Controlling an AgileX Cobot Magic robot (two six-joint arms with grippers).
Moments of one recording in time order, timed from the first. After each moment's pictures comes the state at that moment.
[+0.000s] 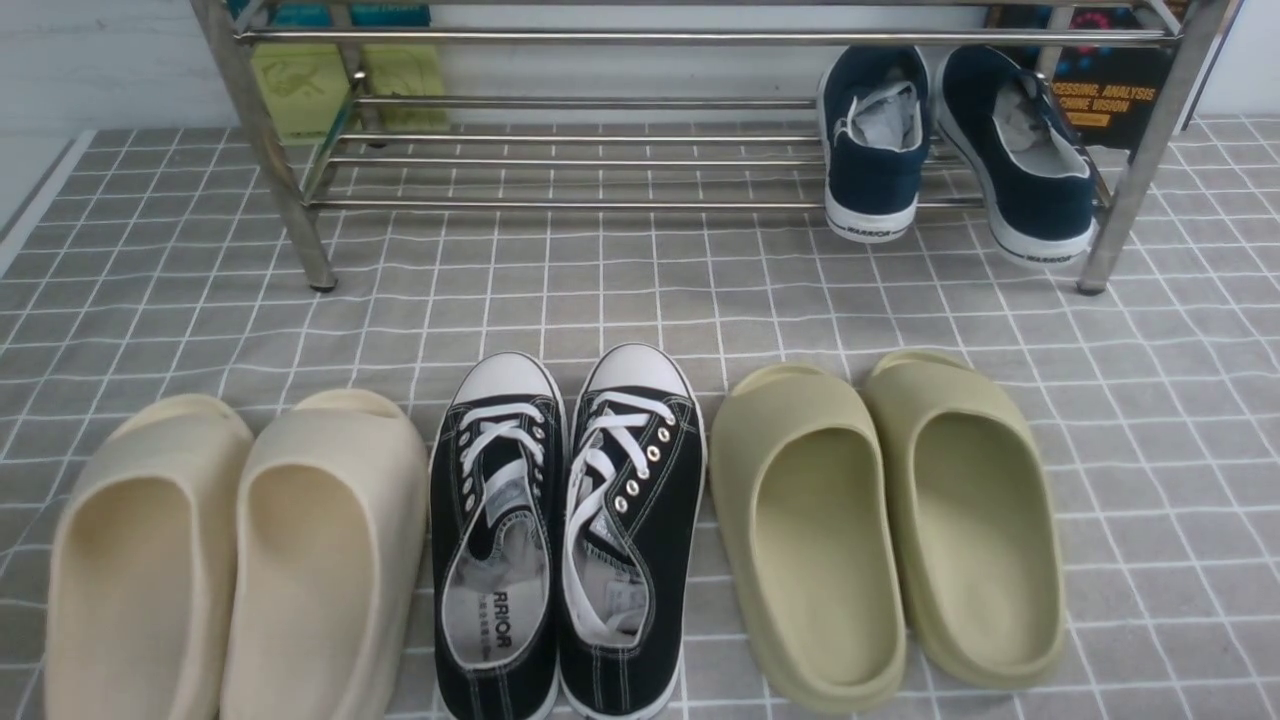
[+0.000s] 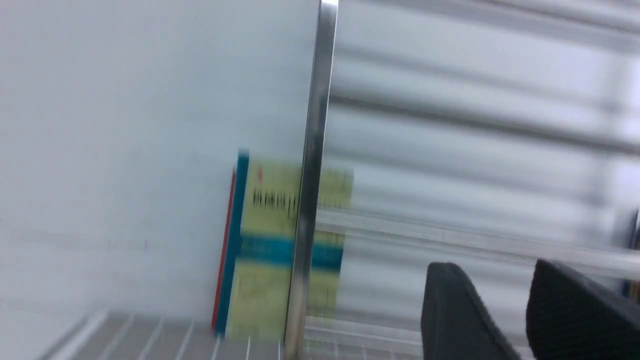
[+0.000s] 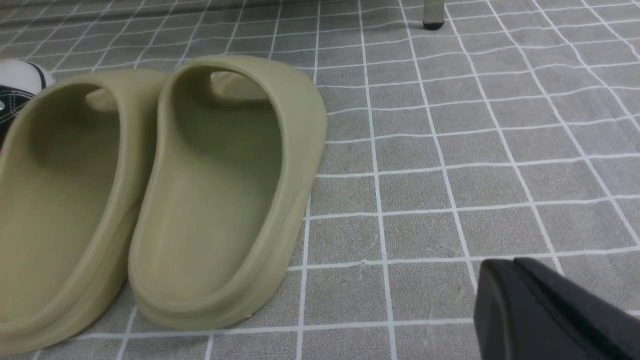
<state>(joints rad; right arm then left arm) 0.07 -0.01 0.02 0.03 0.39 0.12 -0.07 -0.01 0.03 -0.15 -0.43 -0.03</state>
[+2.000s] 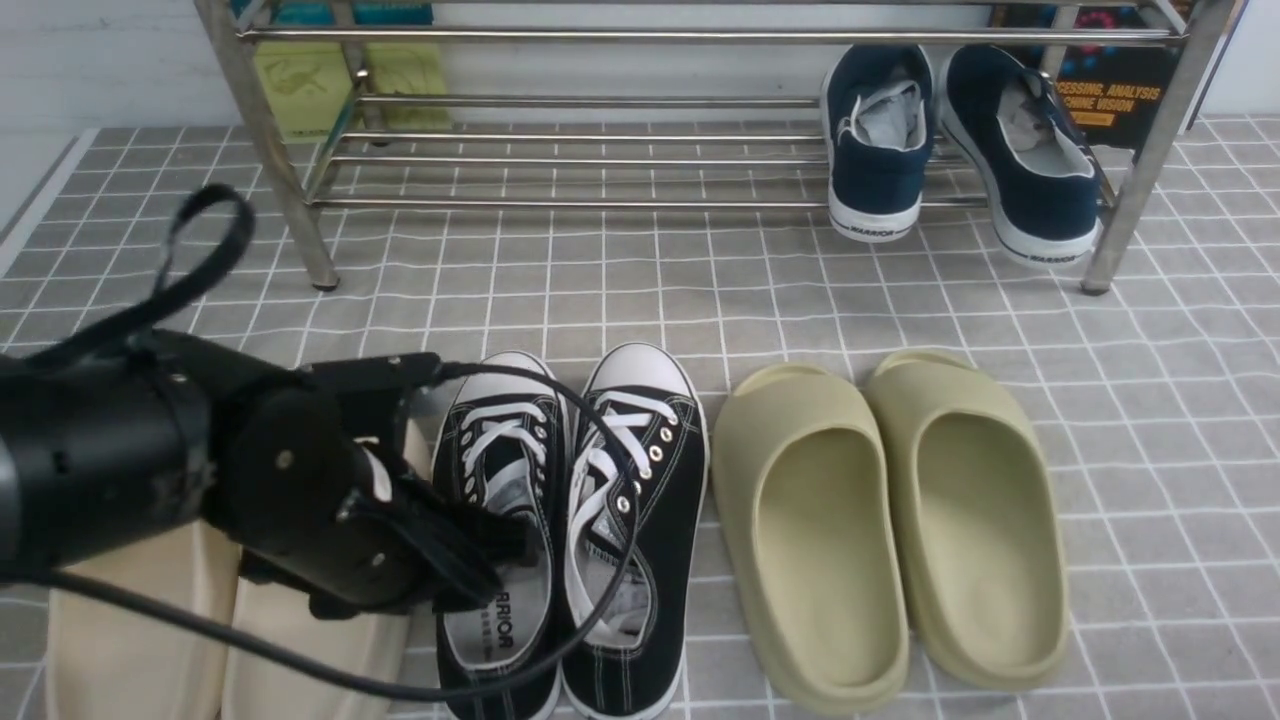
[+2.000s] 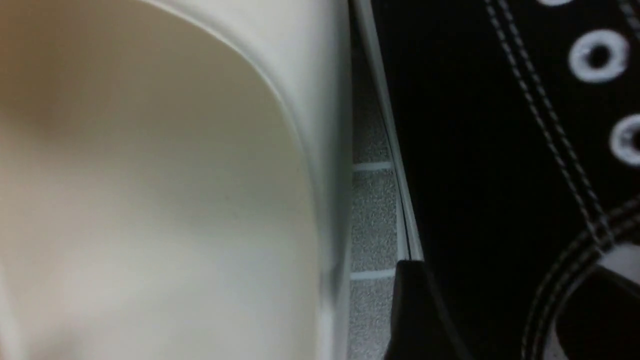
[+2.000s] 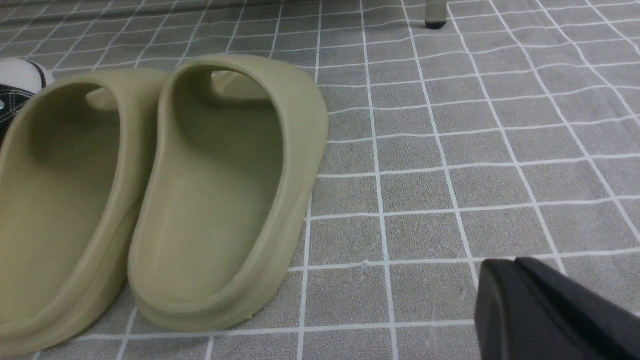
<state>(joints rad) 0.07 -0.01 0.02 0.03 0.39 0.12 -0.46 1.49 -0.78 -0.06 0.54 -0.44</state>
